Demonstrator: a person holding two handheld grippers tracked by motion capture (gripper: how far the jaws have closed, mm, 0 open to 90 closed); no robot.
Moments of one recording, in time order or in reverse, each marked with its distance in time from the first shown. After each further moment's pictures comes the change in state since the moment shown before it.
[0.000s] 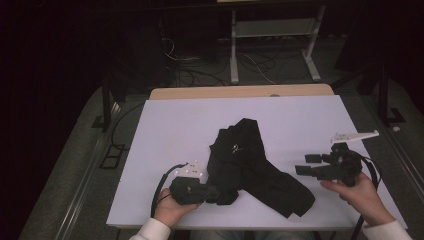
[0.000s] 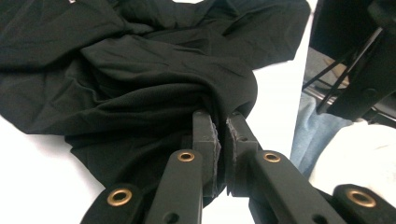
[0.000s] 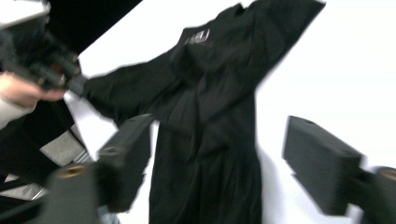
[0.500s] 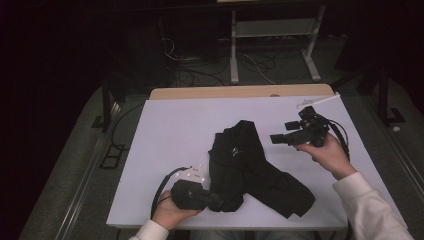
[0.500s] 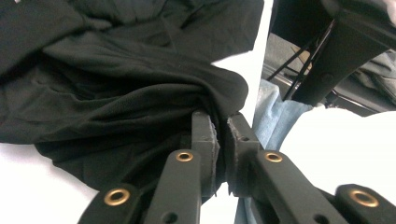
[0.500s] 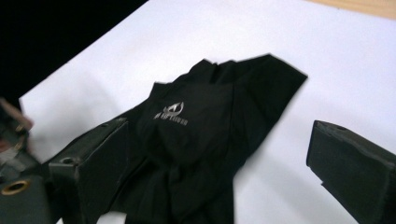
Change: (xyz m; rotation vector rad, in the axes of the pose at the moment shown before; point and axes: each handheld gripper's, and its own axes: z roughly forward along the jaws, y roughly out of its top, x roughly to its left) left arm -0.007 0.002 0.001 0.057 -0.106 0.013; right arm -0.001 0.089 0.059 0.045 -0.054 -0.090
